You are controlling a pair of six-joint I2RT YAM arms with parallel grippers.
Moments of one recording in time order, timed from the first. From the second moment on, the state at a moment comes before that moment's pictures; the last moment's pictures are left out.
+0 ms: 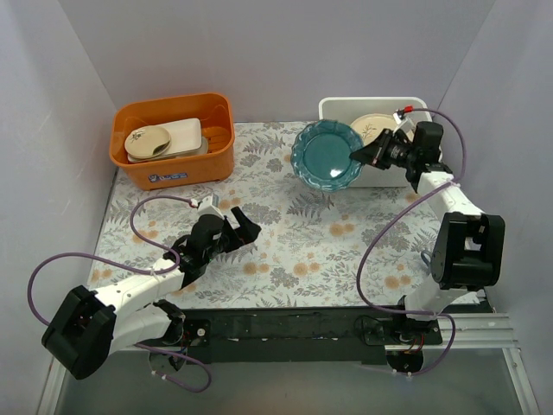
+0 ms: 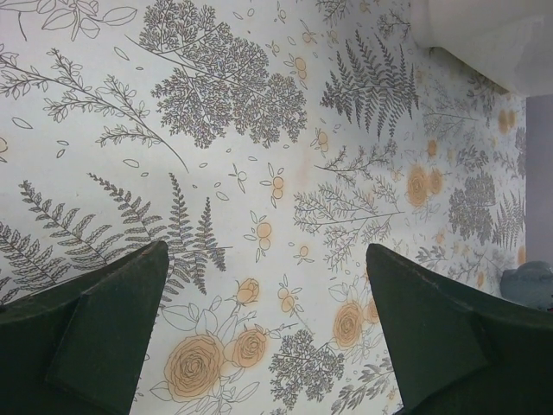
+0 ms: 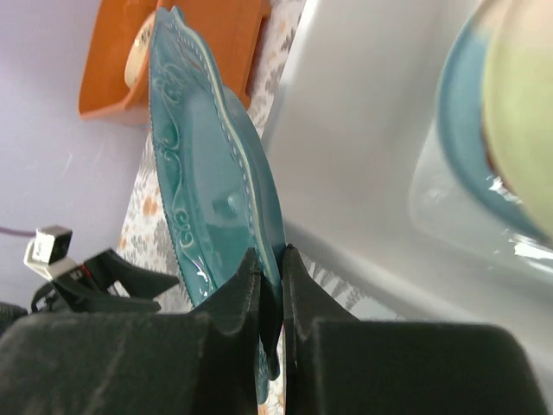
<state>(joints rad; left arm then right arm) -0.63 1.06 0.40 0.16 -0.14 -0.87 -0.01 1.60 1.11 0.05 -0.84 0.53</state>
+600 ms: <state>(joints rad) -0.63 1.08 0.37 0.19 -0.10 -0.90 -0.16 1.85 1.44 0.11 -0.86 0.73</state>
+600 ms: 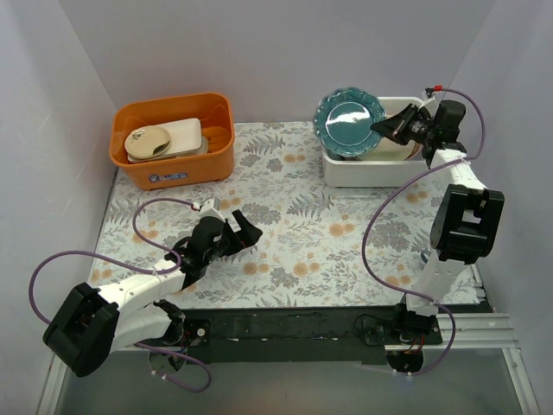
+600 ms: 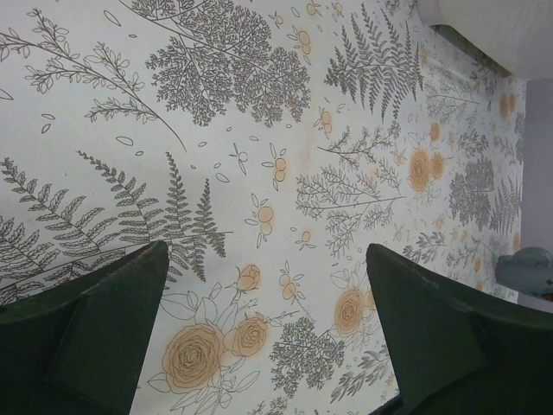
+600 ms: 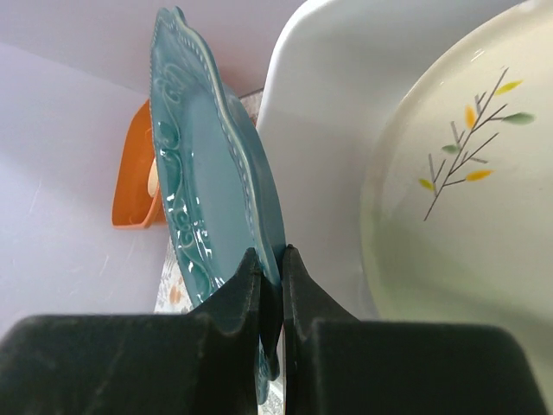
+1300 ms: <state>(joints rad) -0.63 1.09 0.37 0.19 -0.09 -0.90 -0.23 1.95 1.61 0.05 -0.85 0.74</state>
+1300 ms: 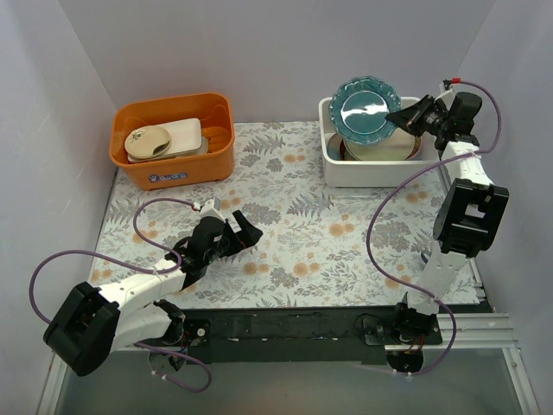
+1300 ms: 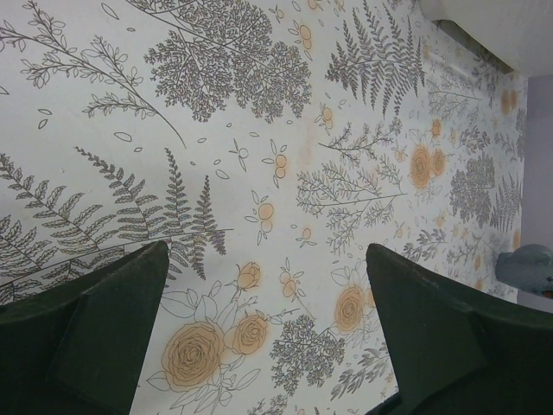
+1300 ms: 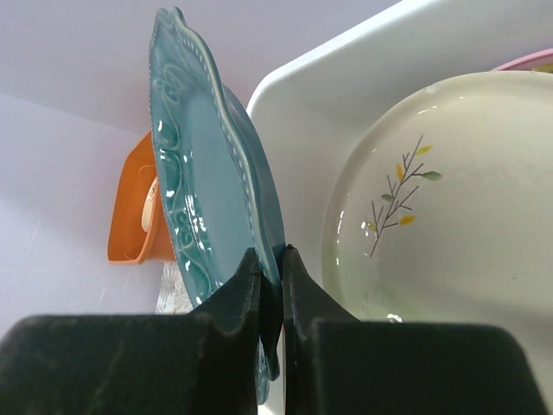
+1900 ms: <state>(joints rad) -0.63 1.09 0.37 0.18 -0.09 -0.89 -0.29 2.02 1.55 0.04 -0.77 0.73</state>
